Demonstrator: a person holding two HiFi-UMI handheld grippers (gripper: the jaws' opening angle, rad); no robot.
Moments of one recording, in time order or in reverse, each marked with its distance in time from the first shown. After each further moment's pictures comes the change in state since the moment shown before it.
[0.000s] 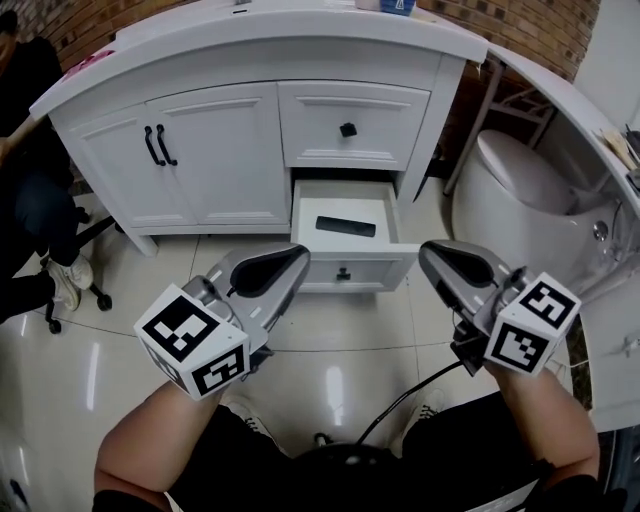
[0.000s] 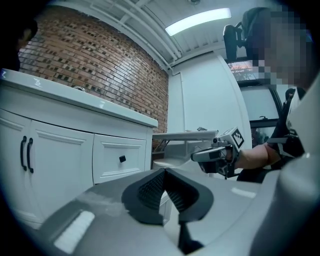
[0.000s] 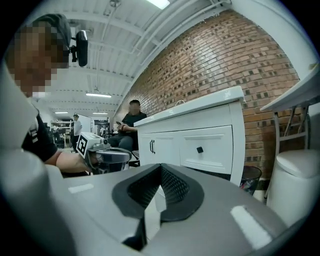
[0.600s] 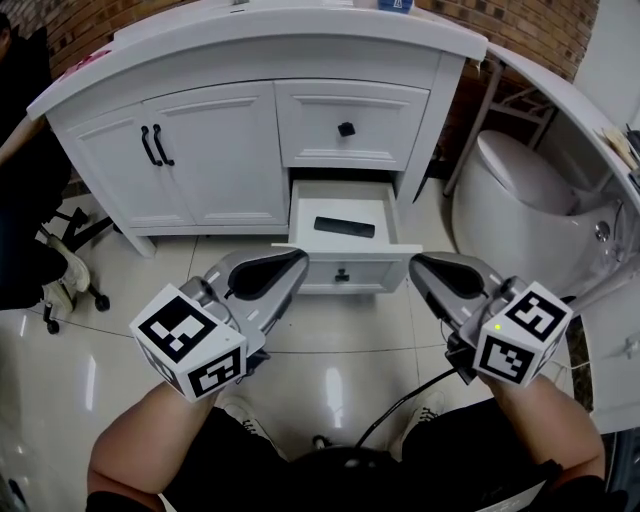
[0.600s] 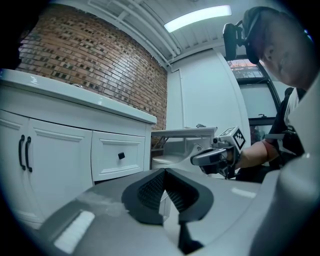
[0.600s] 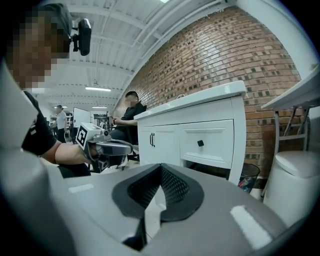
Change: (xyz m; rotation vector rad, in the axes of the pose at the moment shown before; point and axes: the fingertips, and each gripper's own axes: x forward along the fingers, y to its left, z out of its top) left arm 0.004 -0.001 -0.009 0.009 0.034 -0.011; right arm 0.006 0.005 -0.023 -0.021 0.061 -0.015
